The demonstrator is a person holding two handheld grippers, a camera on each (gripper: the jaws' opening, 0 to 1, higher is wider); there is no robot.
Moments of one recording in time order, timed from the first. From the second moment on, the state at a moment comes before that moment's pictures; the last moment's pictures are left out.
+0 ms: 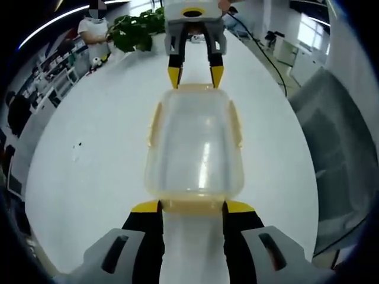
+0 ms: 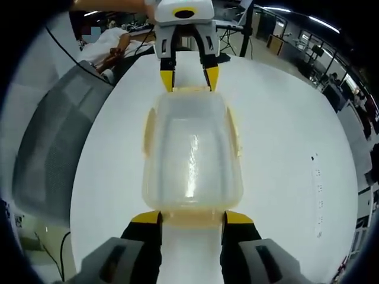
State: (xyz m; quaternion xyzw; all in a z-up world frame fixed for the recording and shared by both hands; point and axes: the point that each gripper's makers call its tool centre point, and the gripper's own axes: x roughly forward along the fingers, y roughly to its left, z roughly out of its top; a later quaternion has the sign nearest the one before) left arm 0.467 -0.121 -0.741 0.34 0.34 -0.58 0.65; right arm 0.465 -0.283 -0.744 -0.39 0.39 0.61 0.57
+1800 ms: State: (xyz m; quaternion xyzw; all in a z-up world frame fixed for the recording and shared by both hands) left arm 0.474 -0.117 -0.714 0.22 0.37 -0.47 0.77; right arm 0.456 -0.276 -0.721 -0.23 0.42 0.53 0.70
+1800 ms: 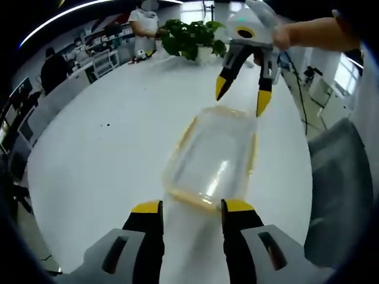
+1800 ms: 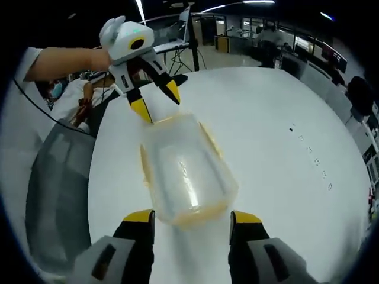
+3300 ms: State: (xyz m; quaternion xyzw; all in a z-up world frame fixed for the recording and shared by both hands) left arm 0.467 -0.129 -0.736 -0.05 0.51 -0.27 0.81; right arm 0.465 -0.264 -0.742 0.05 0.54 0.30 0.78
